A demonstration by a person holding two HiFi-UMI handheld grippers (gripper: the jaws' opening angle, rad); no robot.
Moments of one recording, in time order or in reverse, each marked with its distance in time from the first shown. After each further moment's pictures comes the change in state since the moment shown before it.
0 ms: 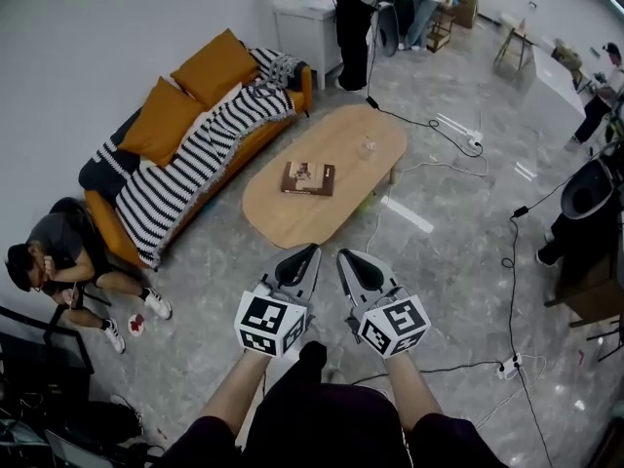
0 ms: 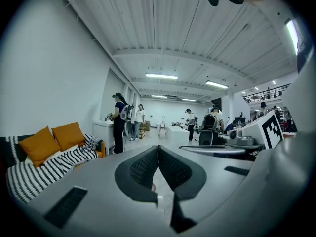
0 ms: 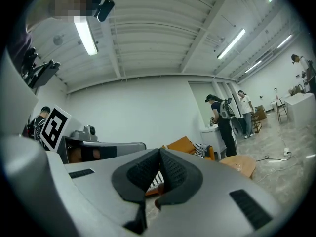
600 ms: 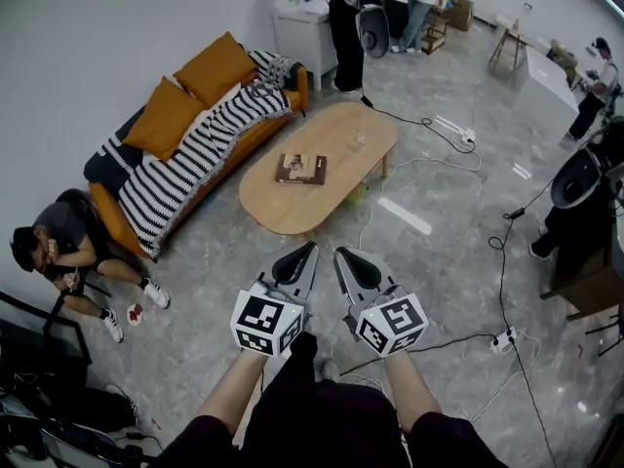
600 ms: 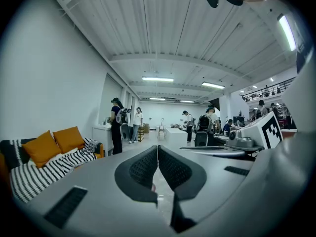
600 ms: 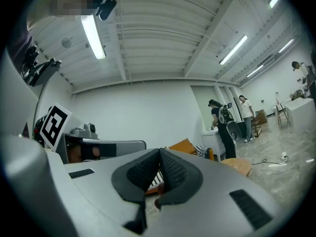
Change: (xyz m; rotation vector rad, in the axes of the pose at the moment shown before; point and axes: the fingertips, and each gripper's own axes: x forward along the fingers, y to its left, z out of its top) left arm -0.060 -0.096 0.004 0.028 -0.026 0.004; right arm -0.104 0.039 0.008 -0.032 -0.021 0.015
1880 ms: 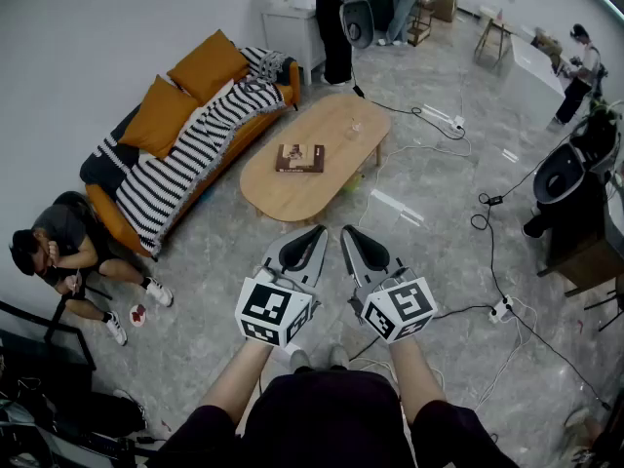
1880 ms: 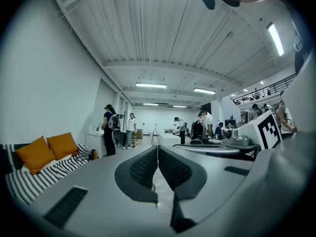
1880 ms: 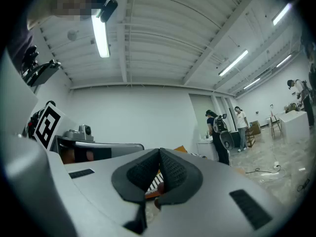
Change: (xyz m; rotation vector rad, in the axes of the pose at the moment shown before) left arm -0.066 -0.013 0.025 0.035 -0.064 -0.080; right arm -0.016 0.064 0.028 -0.061 -0.068 -0.078
